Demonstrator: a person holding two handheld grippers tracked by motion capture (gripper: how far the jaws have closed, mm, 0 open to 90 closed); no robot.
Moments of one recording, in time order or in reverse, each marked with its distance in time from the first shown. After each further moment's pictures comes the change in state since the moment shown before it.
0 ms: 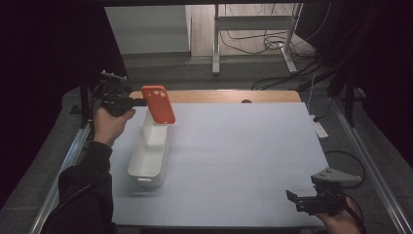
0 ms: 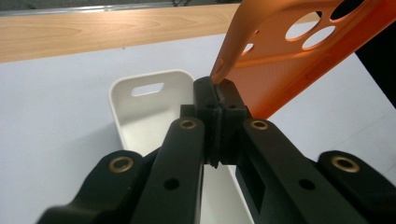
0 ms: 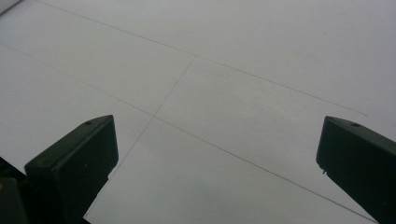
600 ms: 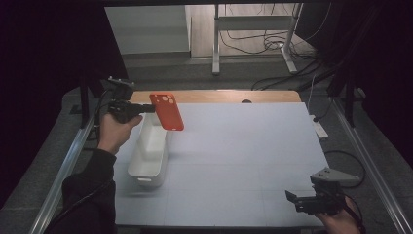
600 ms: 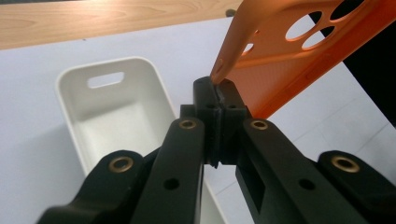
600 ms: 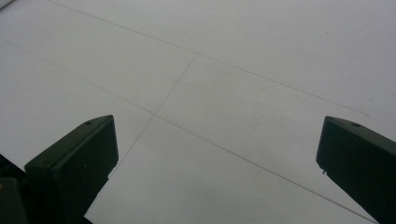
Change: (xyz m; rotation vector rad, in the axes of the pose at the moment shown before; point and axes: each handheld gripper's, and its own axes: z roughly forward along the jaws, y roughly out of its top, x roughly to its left) left arm -0.022 -0.012 0.003 0.018 -0.077 0.039; right arm 0.001 0.001 0.001 0.010 -0.001 -0.010
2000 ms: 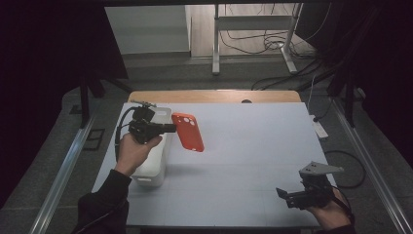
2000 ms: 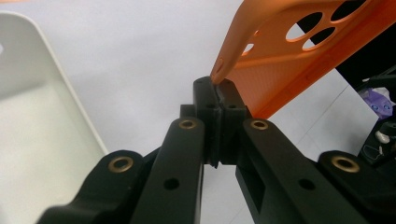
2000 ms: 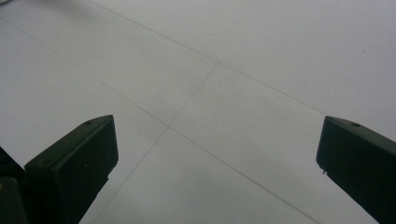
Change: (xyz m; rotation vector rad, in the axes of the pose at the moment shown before) left arm -0.049 -0.040 0.034 0.036 -0.141 0.084; right arm 0.006 0.014 0.019 0.029 0.057 -0.072
